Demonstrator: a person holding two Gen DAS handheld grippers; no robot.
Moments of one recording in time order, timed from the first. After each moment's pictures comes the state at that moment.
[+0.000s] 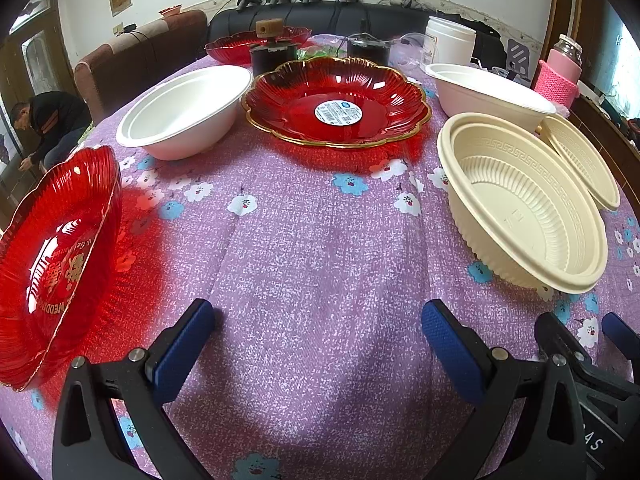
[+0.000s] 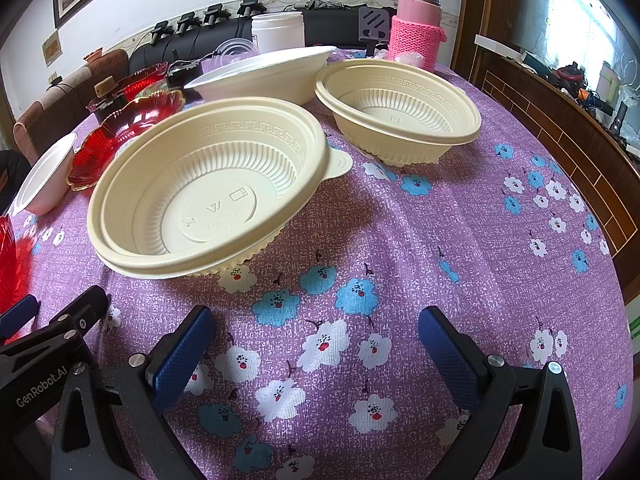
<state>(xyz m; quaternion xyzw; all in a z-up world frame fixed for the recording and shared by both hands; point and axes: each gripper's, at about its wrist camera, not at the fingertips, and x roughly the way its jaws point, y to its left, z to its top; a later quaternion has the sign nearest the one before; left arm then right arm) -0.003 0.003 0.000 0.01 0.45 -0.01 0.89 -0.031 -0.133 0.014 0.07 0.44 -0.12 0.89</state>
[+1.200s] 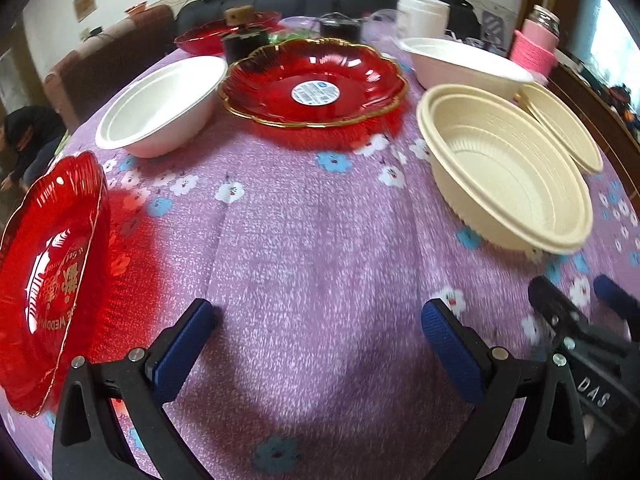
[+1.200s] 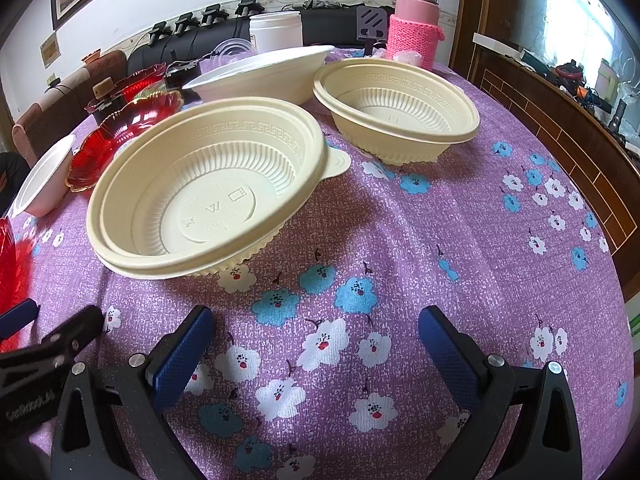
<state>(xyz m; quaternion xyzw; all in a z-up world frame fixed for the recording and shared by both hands) -0.008 0.008 0.004 0.04 0.49 -0.07 0.87 -0.031 -0.134 0.015 0.07 0.45 -0.12 0.88</state>
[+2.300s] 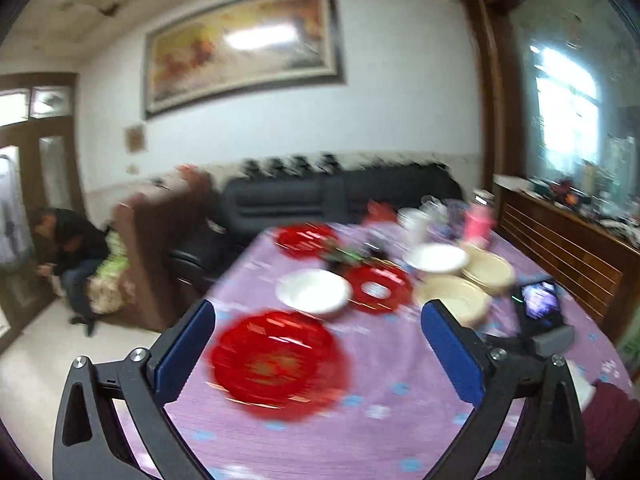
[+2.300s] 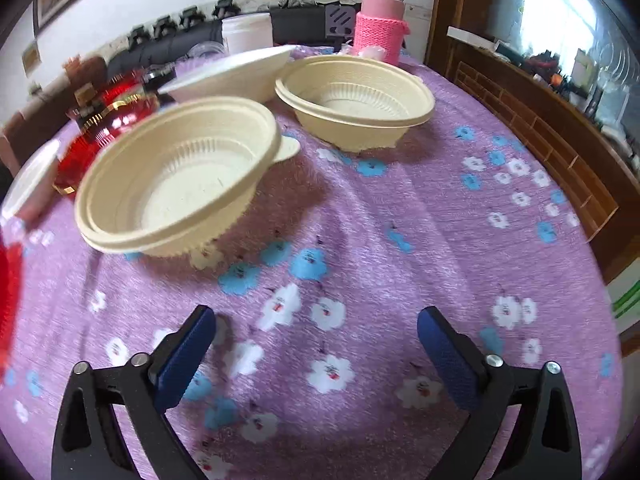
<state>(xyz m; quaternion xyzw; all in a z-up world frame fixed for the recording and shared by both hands) -0.230 0.179 0.221 0.04 0.16 -0.05 0.98 -0.061 -0.131 0.029 0.03 0.44 -0.17 0.88</state>
